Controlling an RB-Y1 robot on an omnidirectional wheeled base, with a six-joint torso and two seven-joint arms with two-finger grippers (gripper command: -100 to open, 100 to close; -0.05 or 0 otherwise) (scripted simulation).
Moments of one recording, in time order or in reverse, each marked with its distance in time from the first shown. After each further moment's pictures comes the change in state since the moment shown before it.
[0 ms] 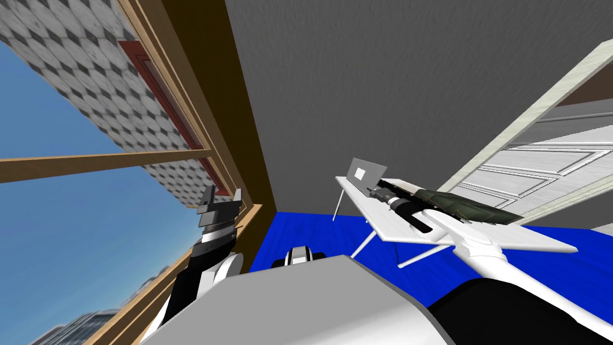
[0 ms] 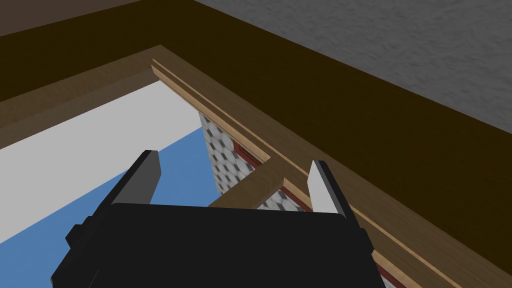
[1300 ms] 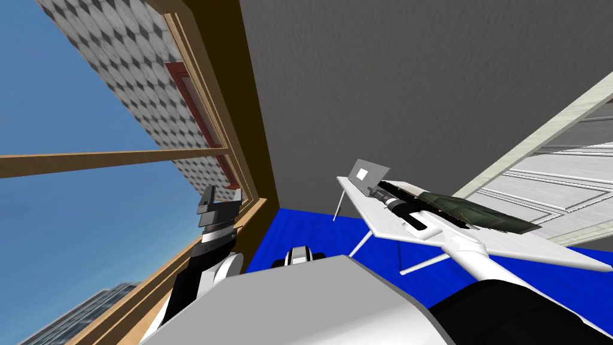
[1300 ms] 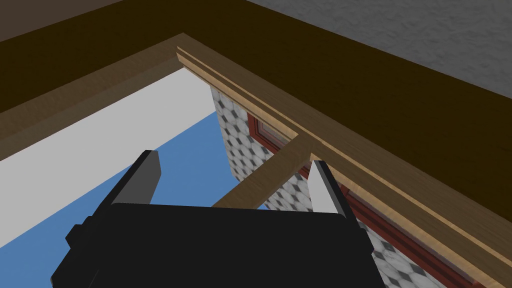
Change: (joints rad) left arm 0.000 0.000 0.000 0.000 0.000 0.000 0.000; right arm -0.083 0.021 0.063 0.112 -0.226 -0.021 -0.256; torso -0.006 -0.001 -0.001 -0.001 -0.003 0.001
